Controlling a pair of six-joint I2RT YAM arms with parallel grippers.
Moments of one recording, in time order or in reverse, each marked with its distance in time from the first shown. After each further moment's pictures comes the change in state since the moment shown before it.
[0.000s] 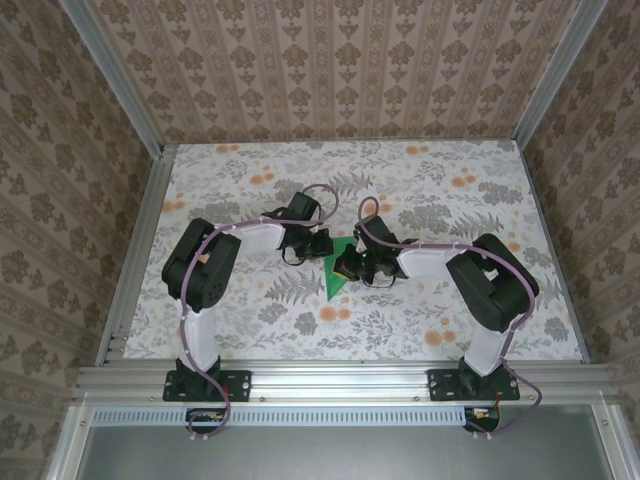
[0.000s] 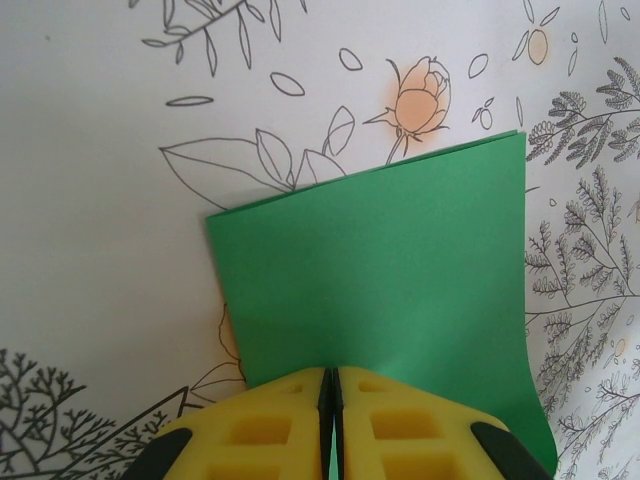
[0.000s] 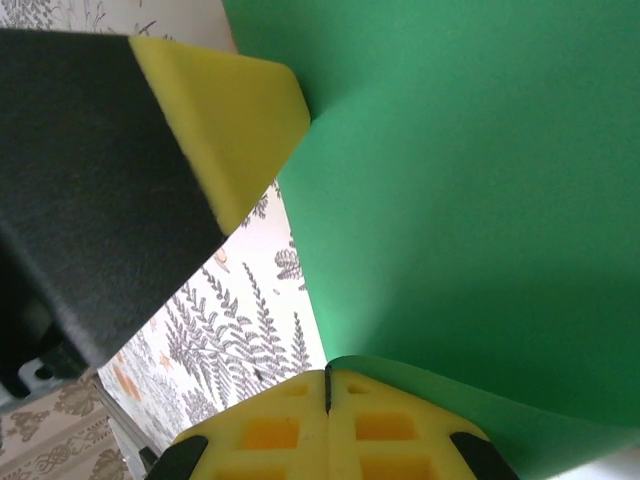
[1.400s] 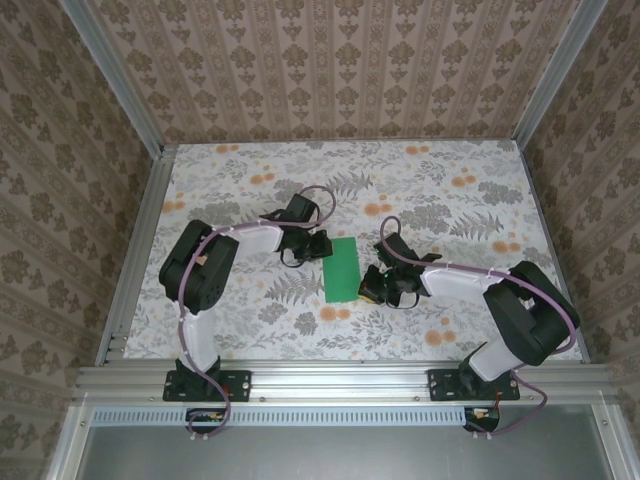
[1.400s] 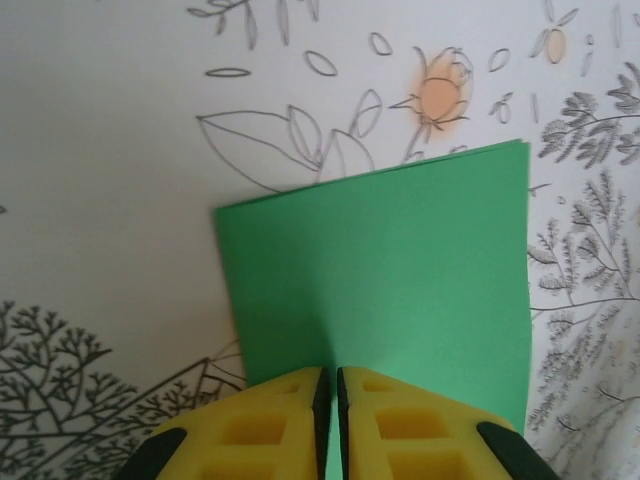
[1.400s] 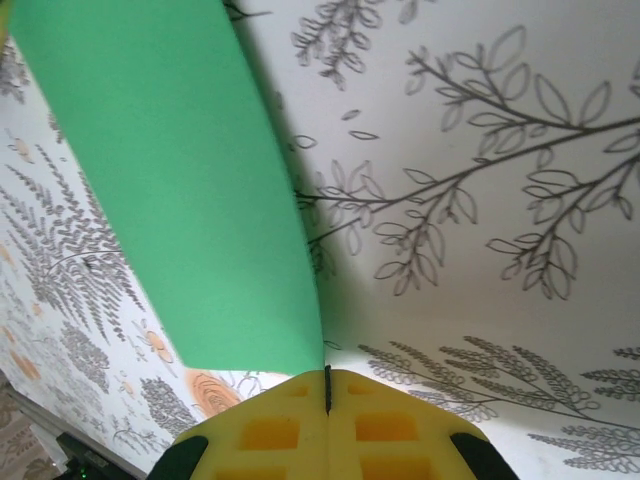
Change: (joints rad) left arm 0.003 -0.022 -0.031 0.016 -0.007 -0.043; right arm 0.000 -0.267 -0.193 -0.248 0.076 0.004
